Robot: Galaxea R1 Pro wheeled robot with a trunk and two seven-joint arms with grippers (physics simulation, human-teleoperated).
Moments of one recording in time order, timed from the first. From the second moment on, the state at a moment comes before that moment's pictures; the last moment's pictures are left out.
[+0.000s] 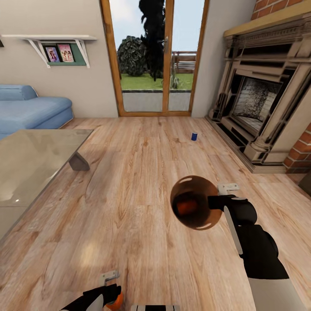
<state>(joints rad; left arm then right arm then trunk) -0.54 -0.02 -0.40 -0.17 0.61 0.10 0.09 -0.58 -0.03 0.02 -1.54 0.09 1.05 -0.03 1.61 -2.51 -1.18</state>
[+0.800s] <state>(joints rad) -0.54 -0.02 -0.40 -0.17 0.61 0.07 0.09 -0.57 -0.03 0.02 -1.54 0.09 1.05 -0.03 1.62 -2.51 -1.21</state>
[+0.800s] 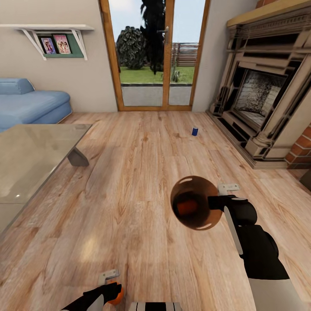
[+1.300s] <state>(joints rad) -0.54 -0.02 -0.41 -0.17 0.61 0.07 0.09 -0.57 -0.03 0.03 -1.54 0.09 1.05 -0.03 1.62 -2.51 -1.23</state>
